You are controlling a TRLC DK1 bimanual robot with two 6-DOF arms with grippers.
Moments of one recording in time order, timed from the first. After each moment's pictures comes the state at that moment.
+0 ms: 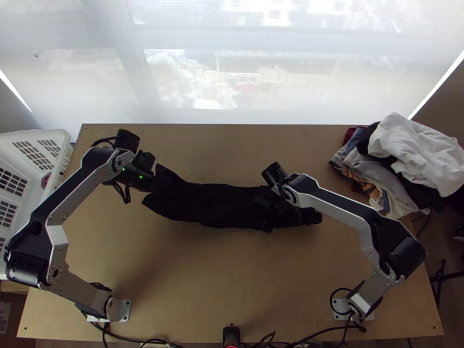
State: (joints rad) left arm -0.16 1.64 1.33 -0.93 0.42 0.00; right arm 0.63 1.82 1.18 -0.69 -0.15 -0.45
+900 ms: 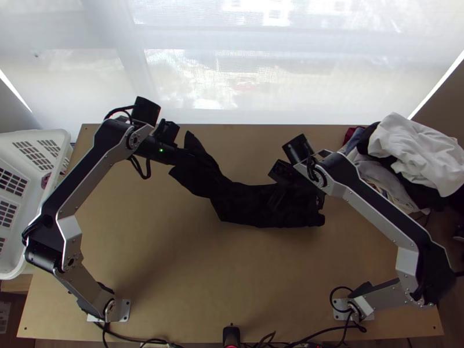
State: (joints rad) left arm -0.32 1.76 1.76 -0.99 0.56 -0.03; right arm 0.57 1.59 1.43 -0.98 -0.15 -0.43
